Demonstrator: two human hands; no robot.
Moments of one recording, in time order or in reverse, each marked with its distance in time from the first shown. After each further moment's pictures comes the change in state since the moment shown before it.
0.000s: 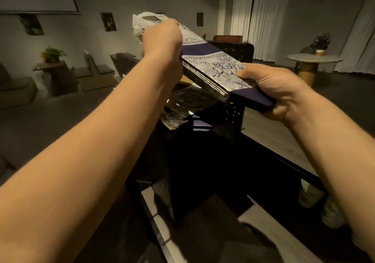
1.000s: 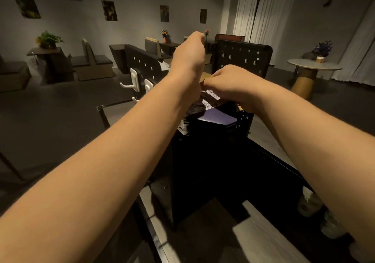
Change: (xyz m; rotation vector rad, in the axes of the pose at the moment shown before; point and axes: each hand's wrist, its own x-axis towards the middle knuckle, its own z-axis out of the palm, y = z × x) left_hand 0.007 -0.030 -0.001 0.094 -0.259 -0.149; right_hand 0.033 -0.001 0.088 -0.993 -0.095 -0.190
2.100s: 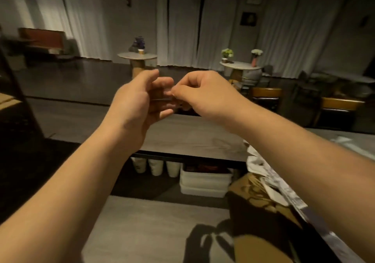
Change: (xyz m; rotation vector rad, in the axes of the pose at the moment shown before) left_hand -0.270 -0.028 0.220 -0.282 -0.920 -0.116; right_hand -0.348 0.155 -0.191 -0.036 0.597 0.289
